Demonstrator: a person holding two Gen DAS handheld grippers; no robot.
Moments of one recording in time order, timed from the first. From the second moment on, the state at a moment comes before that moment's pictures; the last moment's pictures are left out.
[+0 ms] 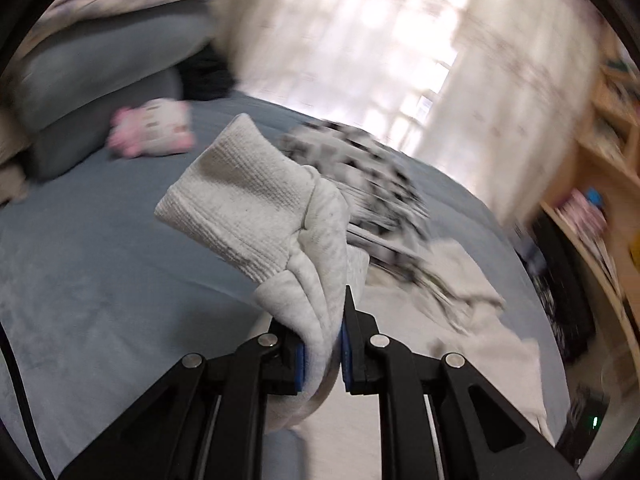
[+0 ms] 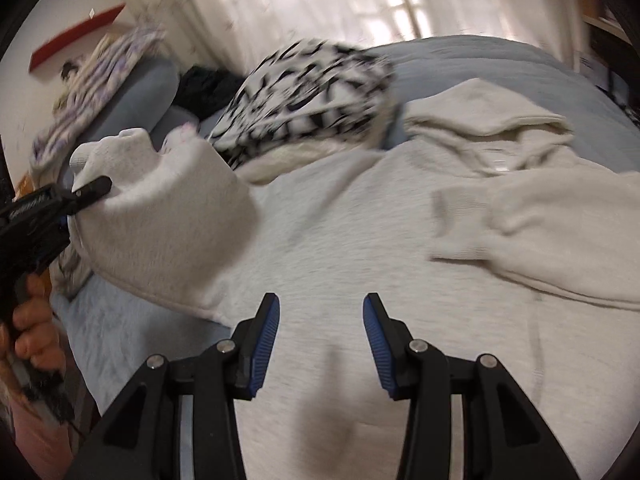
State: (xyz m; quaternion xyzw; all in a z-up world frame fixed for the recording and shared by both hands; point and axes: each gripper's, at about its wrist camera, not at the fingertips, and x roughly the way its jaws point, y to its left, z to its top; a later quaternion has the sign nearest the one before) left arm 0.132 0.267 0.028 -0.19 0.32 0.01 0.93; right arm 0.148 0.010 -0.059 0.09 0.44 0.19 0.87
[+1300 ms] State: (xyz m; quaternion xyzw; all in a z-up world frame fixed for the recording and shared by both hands) left arm 0.035 0.128 -0.046 -0.10 0.41 -0.06 0.90; right arm 0.107 -0.117 -0.112 0.23 0.52 0.22 0.80
